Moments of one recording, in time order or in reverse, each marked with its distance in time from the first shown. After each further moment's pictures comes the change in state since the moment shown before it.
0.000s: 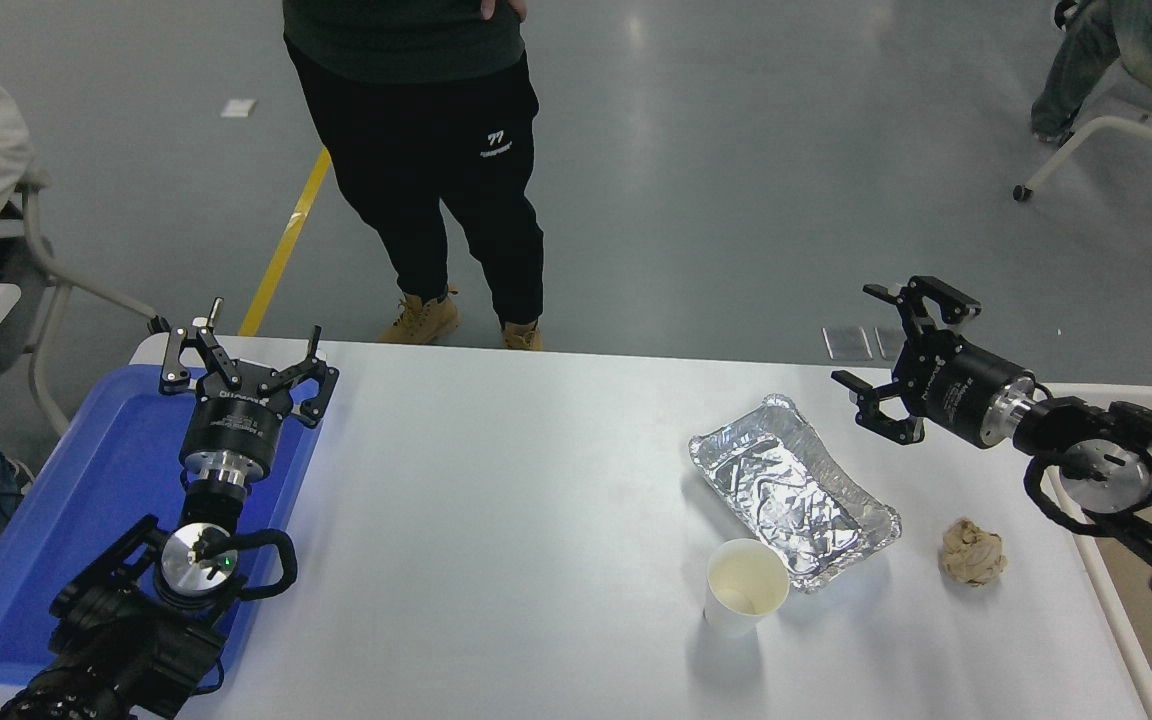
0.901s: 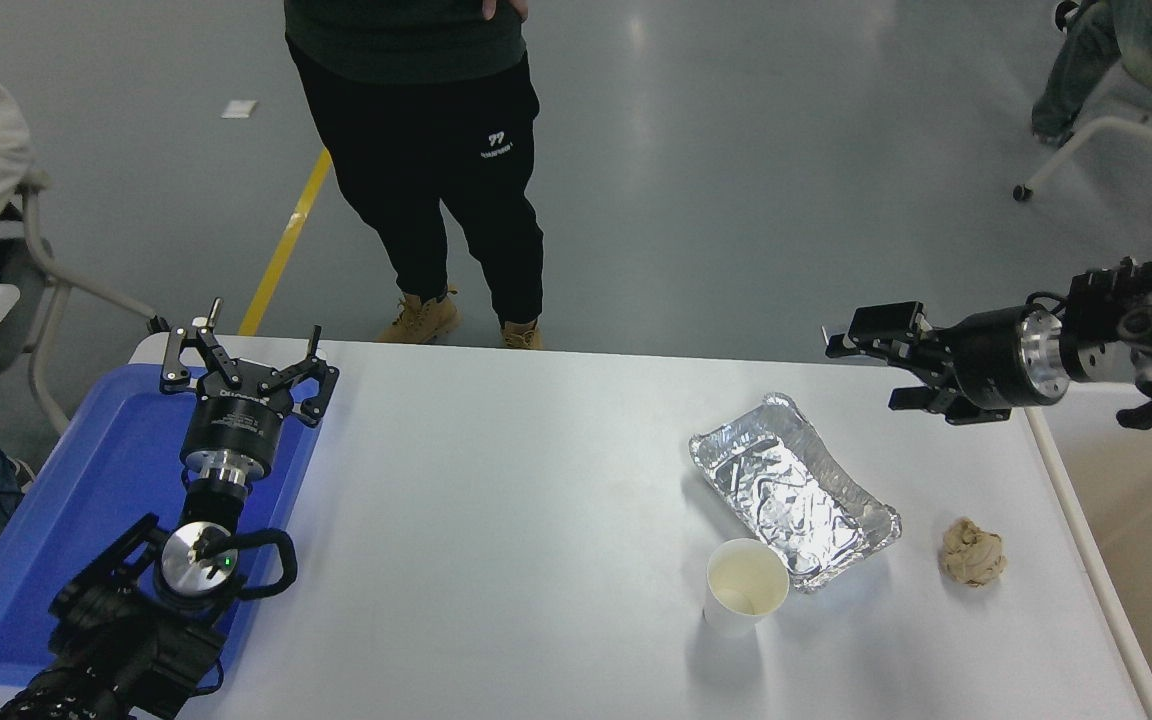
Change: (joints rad) left arm 0.000 0.000 0.000 0.000 0.000 0.000 0.000; right arm 0.643 -0.002 -0.785 0.212 -0.245 0.009 -0.002
